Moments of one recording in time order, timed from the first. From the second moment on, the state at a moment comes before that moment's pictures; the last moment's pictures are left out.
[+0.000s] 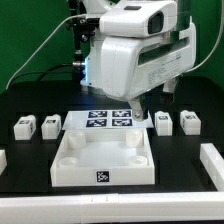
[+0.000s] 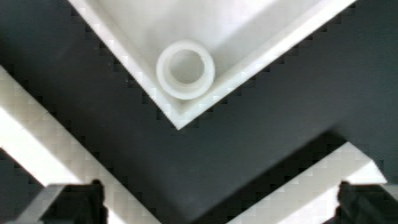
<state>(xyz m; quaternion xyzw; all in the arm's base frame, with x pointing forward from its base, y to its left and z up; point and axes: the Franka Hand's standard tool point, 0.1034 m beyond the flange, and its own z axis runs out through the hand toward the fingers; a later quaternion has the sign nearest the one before) 0.566 0.056 0.114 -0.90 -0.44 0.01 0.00</state>
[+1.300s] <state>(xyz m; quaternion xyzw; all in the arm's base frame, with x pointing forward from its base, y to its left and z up) 0.489 0.008 0.079 -0.70 -0.71 0.00 -0.01</state>
